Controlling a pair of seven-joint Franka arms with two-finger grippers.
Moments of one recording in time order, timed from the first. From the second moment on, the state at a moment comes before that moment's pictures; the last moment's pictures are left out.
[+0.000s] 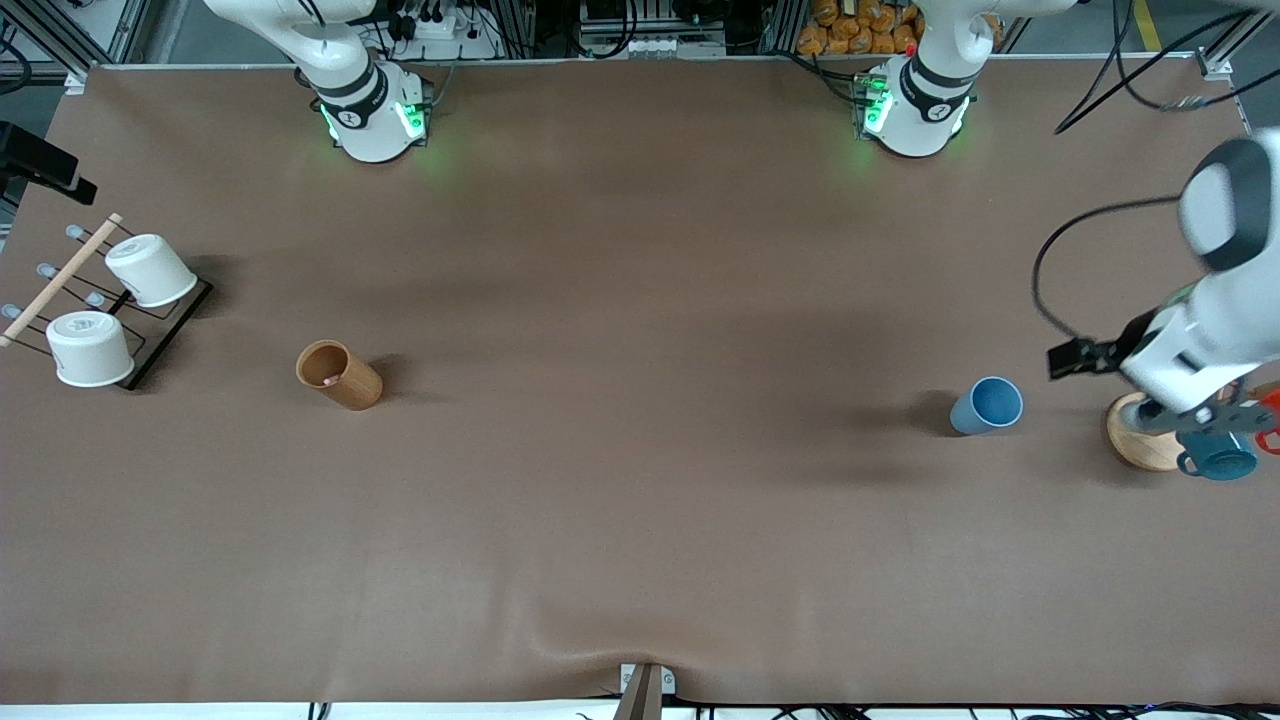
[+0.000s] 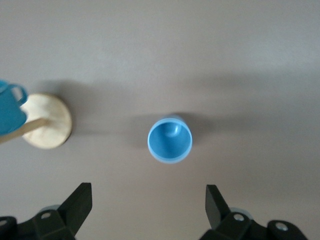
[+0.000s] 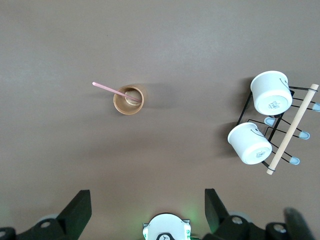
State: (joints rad) left arm -0.11 0.27 0.12 -1.68 0.02 1.88 0.06; right arm 0.02 -0.04 -0.12 -1.43 0.02 1.29 0.02
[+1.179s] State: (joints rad) left arm -0.07 0.42 0.12 -1.96 0.02 2.32 0.06; right arm 0.18 0.20 -0.11 -1.44 0.03 1.42 0.02
